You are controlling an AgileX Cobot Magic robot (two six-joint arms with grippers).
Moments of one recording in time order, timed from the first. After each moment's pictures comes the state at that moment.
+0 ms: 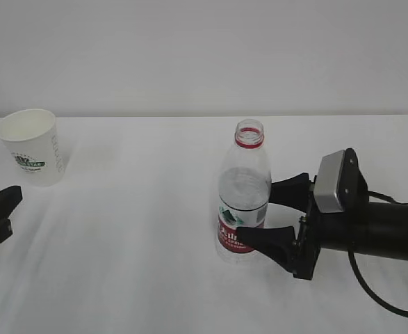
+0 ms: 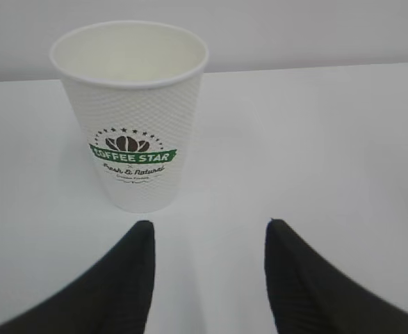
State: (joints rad) left arm -0.05 1.71 -0.19 0.22 -1.14 -0.13; right arm 0.14 1.98 -0.57 -1.05 -1.15 0.17
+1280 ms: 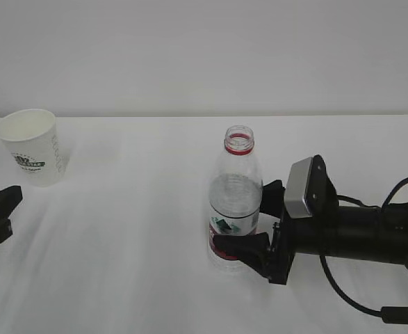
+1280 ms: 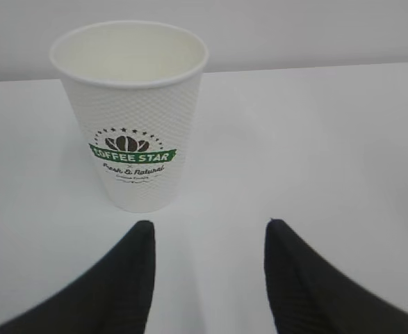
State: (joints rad) left arm -0.05 1.71 -0.19 0.22 -1.14 -0.13; right arm 0.23 2.06 -0.65 -1.02 -1.15 0.19
